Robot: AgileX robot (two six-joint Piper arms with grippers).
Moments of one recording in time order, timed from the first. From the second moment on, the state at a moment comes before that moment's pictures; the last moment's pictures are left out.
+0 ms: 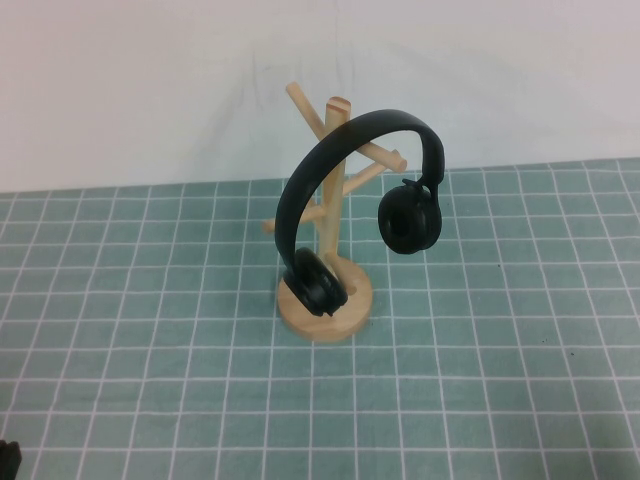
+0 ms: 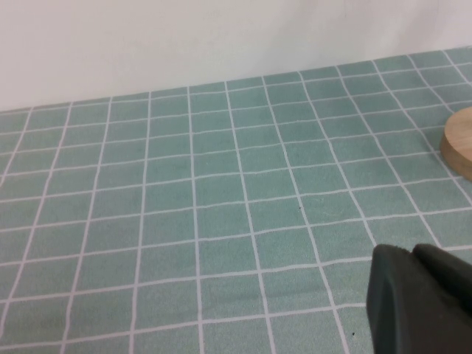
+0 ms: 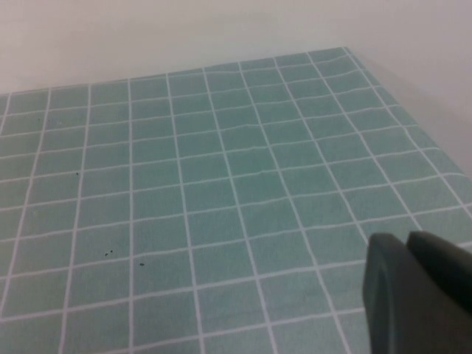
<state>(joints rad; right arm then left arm) -0.14 -0.01 0.03 -0.03 0.38 0.08 -0.16 -0.01 0.02 0.04 0.36 0.06</state>
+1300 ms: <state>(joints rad) -0.14 -0.01 0.03 0.00 0.11 0.08 -0.16 -0.01 0.02 0.04 0.36 0.06</state>
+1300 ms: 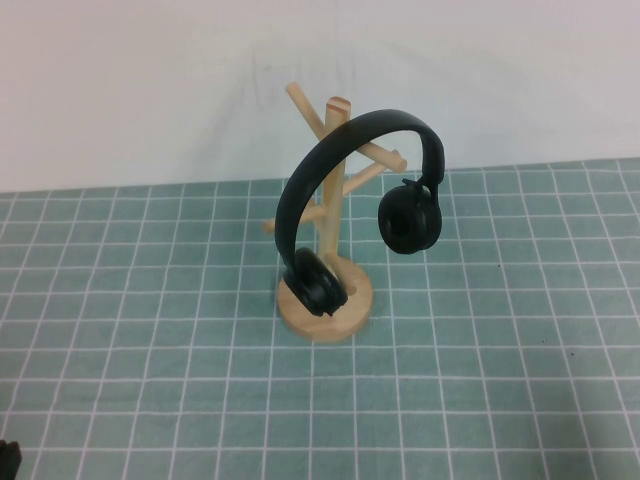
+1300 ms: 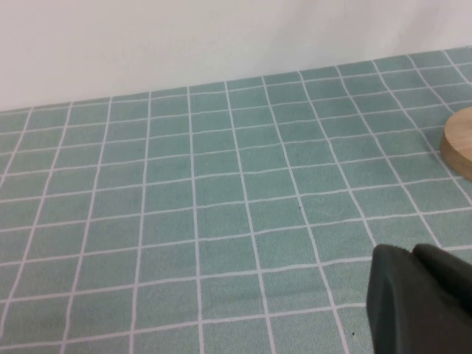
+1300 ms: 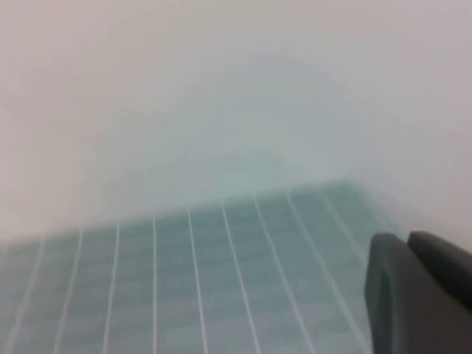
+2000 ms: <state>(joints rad) -0.14 -0.01 0.03 0.08 -0.50 0.12 -0.16 -0.01 0.02 0.04 0.36 0.06</state>
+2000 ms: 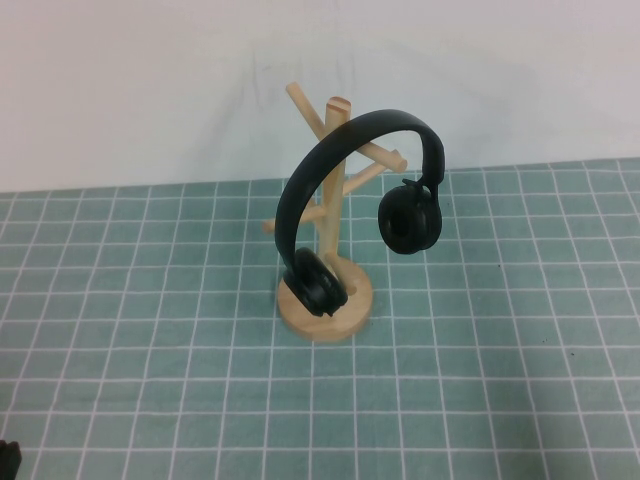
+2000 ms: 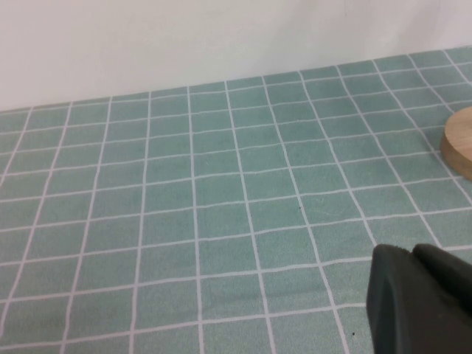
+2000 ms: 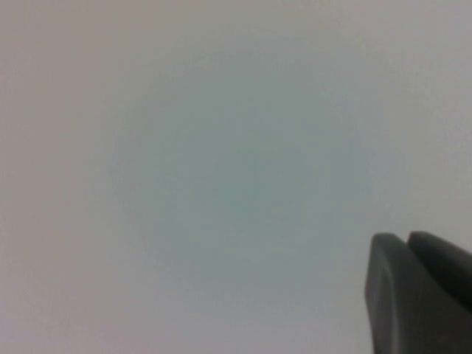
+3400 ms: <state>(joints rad) 0.22 1.13 -0.77 1.48 0.72 -0.93 -0.16 -0.01 0.02 0.04 0.36 0.06</state>
